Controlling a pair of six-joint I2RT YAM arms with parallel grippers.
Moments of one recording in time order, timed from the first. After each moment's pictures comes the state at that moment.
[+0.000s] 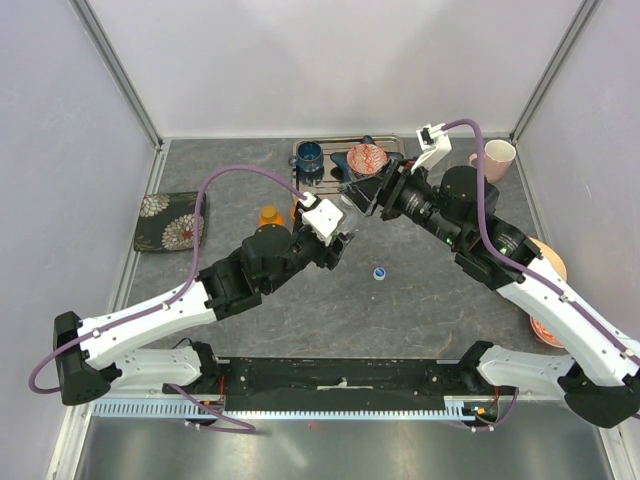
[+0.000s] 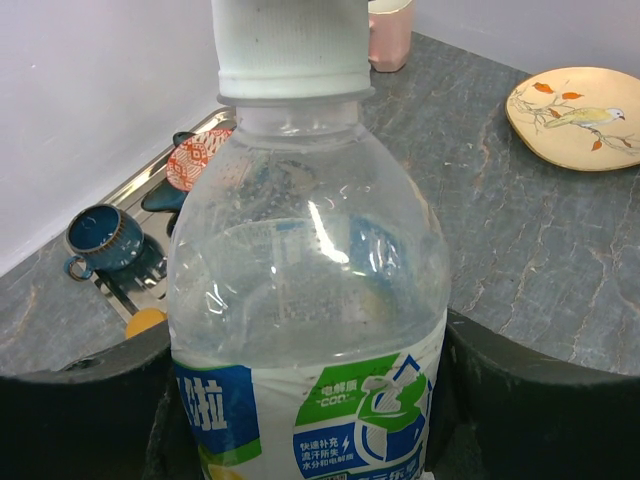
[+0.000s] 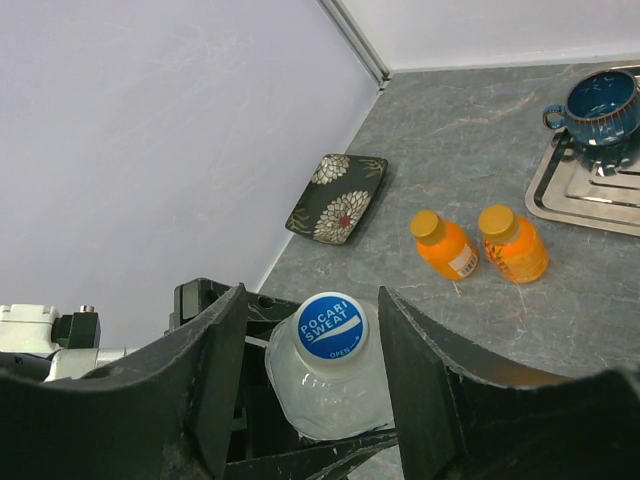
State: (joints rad) left arm -1.09 1.09 0.99 0.00 -0.32 0.13; right arm 0.77 1.09 1.34 -0.30 0.02 0.66
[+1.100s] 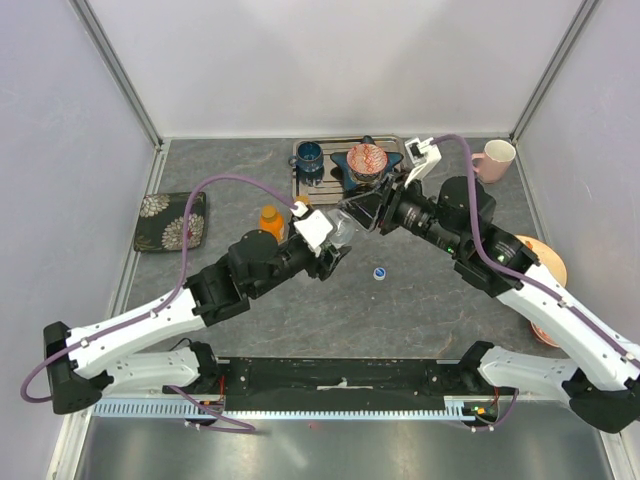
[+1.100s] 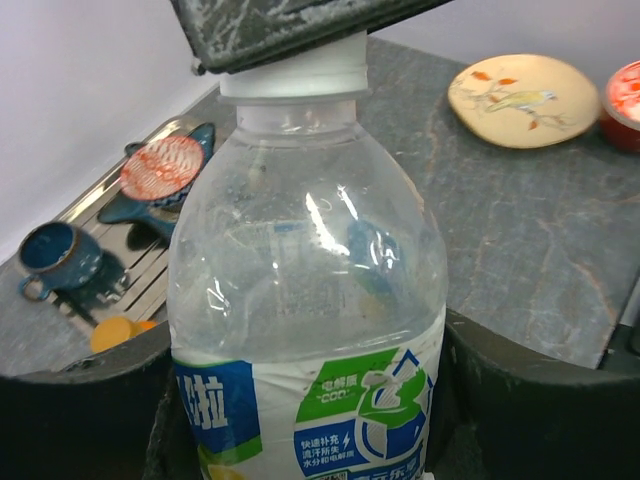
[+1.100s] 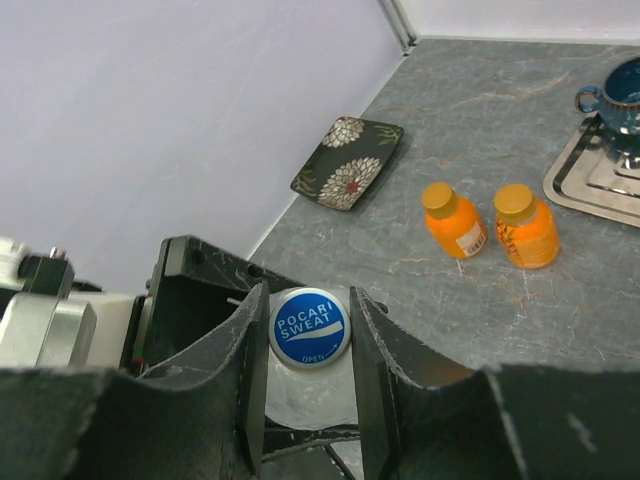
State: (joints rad) left arm -1.08 1.02 0.93 -0.01 -0.21 0.13; right arm 0.78 1.07 1.26 -0.27 -0.07 0.60
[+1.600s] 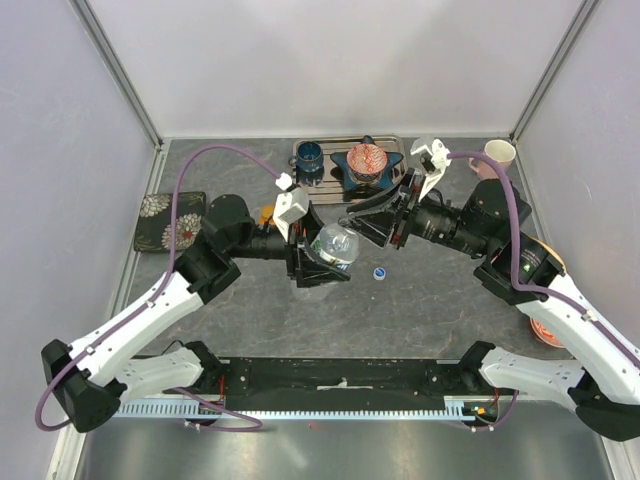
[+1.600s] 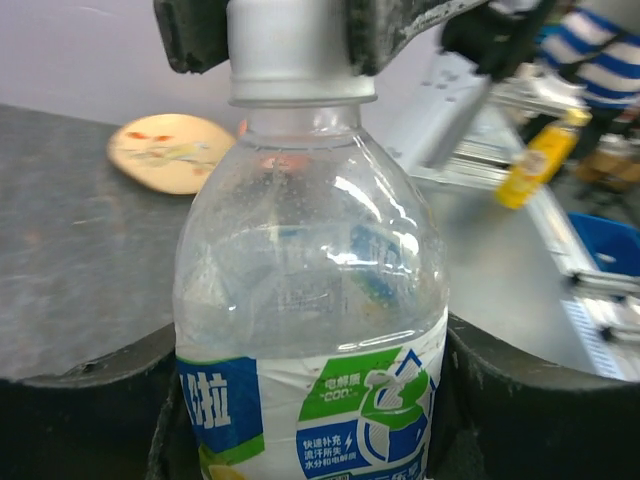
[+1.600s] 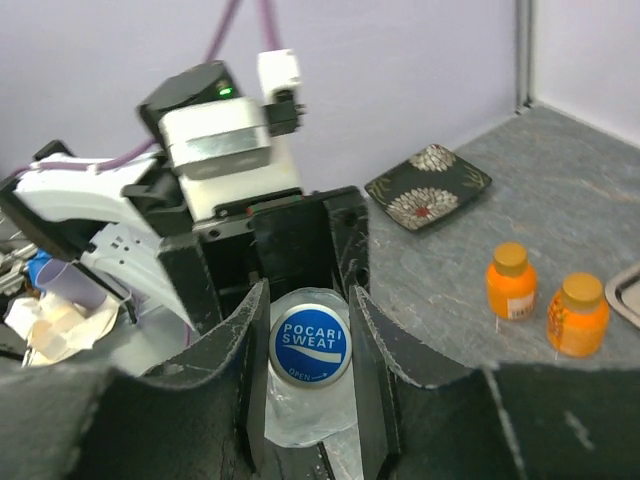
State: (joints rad) left arm -0.78 1.02 0.99 0.05 0.80 -0.22; right arm 0.79 1.00 1.32 -0.26 -0.34 0.39
